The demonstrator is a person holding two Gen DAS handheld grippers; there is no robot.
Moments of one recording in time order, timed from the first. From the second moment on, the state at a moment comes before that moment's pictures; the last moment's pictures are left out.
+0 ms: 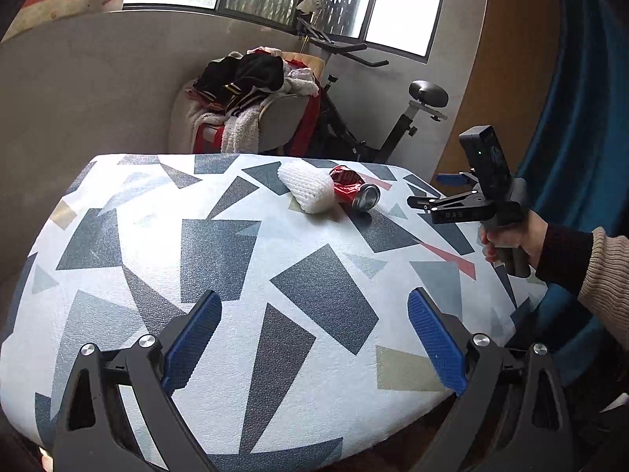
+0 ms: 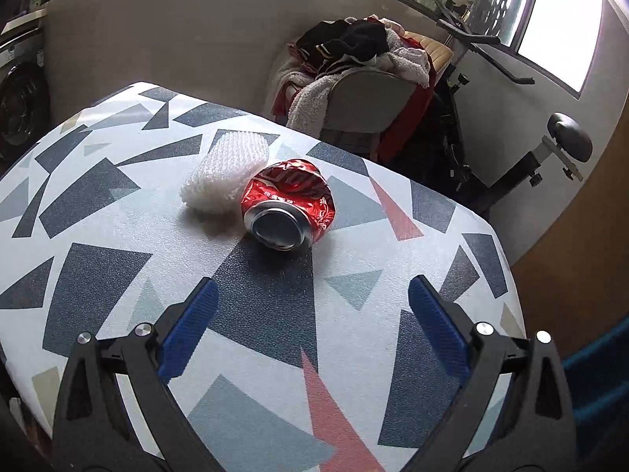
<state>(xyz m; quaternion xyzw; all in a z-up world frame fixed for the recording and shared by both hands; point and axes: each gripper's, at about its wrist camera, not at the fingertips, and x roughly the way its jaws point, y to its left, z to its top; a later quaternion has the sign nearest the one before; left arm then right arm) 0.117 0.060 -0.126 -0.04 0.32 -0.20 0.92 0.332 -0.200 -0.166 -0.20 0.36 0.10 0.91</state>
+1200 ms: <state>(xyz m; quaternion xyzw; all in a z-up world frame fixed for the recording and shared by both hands) 0.291 0.041 -0.168 -0.16 0.39 -0.24 0.87 0.368 -0.154 -0.183 -0.24 0.33 0.22 0.89</state>
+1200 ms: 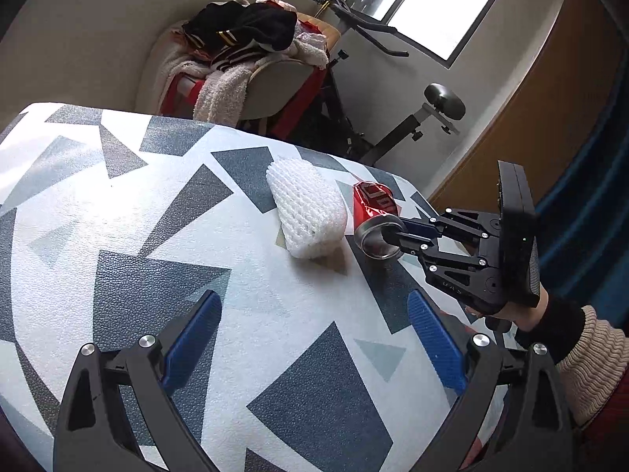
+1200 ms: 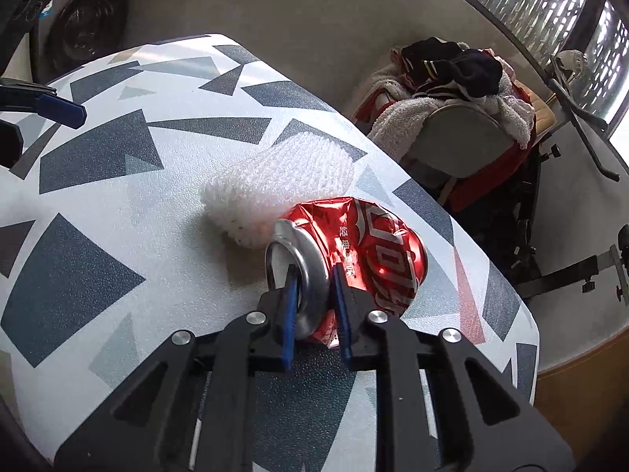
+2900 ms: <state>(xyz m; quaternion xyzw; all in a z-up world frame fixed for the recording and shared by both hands) 0.000 0.012 -0.157 -0.03 0.44 -0.27 0.86 0.046 -0.182 -0.117 0.01 0.25 0.17 0.95</state>
